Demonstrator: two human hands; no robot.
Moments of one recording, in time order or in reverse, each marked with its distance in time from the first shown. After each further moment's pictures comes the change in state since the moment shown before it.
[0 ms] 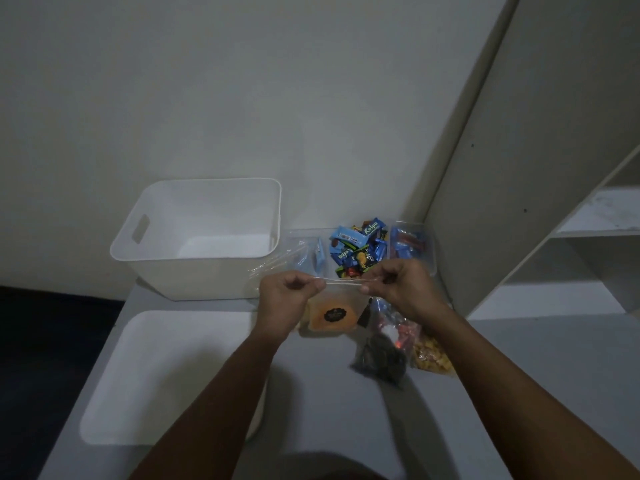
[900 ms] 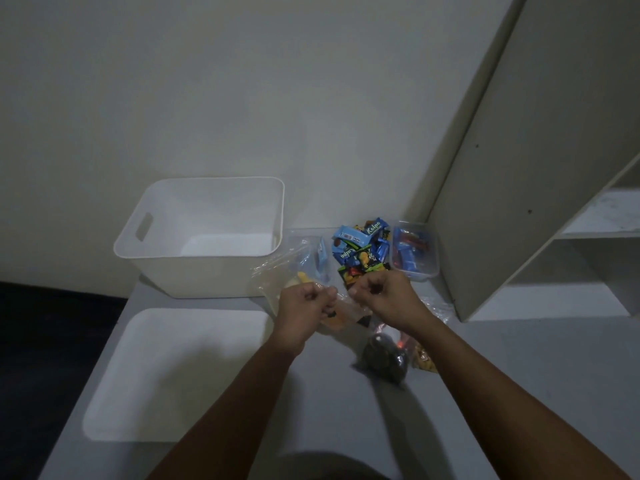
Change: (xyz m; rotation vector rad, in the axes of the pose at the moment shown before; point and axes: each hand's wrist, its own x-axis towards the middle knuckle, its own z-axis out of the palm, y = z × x) left_hand -0.011 -0.012 0.017 -0.102 -0.083 -0.213; right_hand 0.001 0.006 0.027 0.015 -0.053 -0.050
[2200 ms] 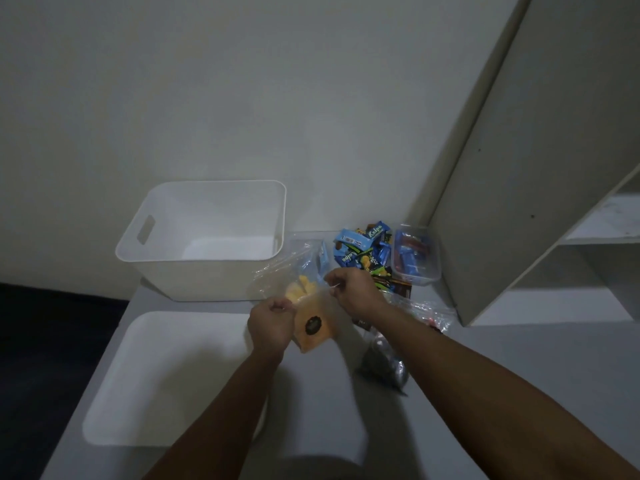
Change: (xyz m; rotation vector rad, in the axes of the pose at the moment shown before) left_hand 0.017 -0.031 -0.032 0.230 0.381 -0.109; right_hand 0.060 0.020 0.053 -0.191 -0.033 0.053
